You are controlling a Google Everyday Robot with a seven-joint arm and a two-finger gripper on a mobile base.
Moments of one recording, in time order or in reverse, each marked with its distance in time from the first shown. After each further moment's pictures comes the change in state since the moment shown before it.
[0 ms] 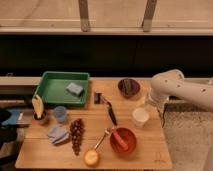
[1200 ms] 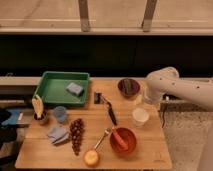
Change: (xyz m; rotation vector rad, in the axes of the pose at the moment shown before) arm -0.008 0.036 -0.004 0.009 -0.007 -0.098
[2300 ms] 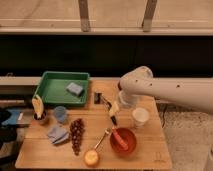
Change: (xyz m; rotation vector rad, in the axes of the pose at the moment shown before) arm 0.076 0.125 -0.025 -0.116 0.078 -0.454
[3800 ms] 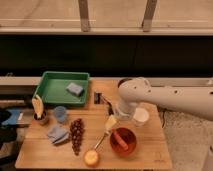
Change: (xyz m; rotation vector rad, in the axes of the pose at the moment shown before) arm 0.043 0.030 0.037 -0.138 0.133 -0.074
